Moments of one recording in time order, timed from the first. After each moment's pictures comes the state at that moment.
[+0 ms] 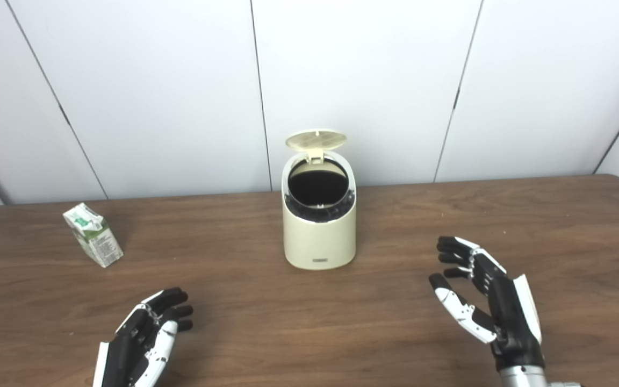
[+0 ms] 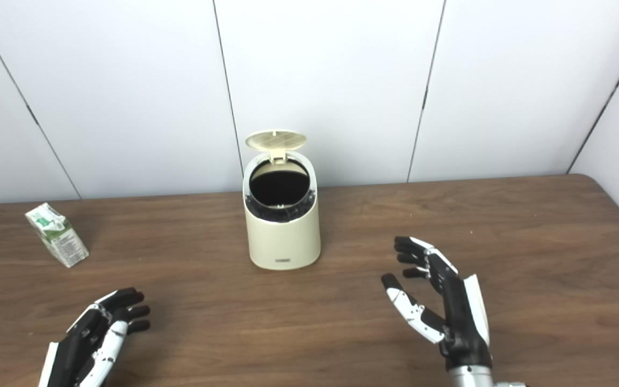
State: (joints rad) left arm 0.22 0.00 0.09 -0.34 -0.13 0.01 0.03; right arm 0.11 -0.06 -0.02 -0.28 -0.25 -0.08 -0.14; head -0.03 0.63
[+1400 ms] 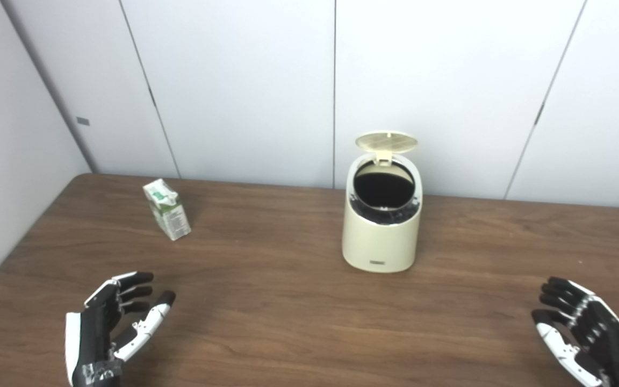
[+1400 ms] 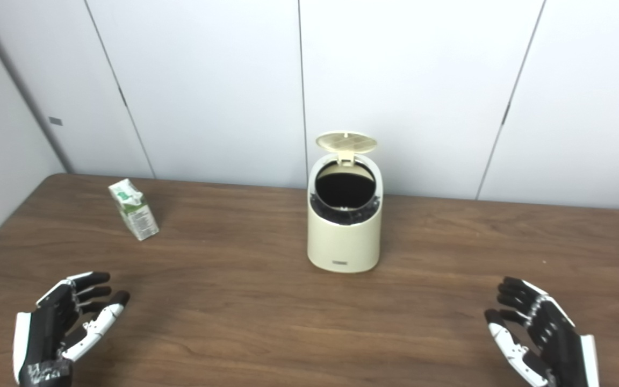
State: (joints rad) left arm 0.20 0.10 0.34 -0.31 0.14 0.02 0.18; right arm 0.08 -0.11 -0.14 -0.15 -0.02 -0.10 -0.10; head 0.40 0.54
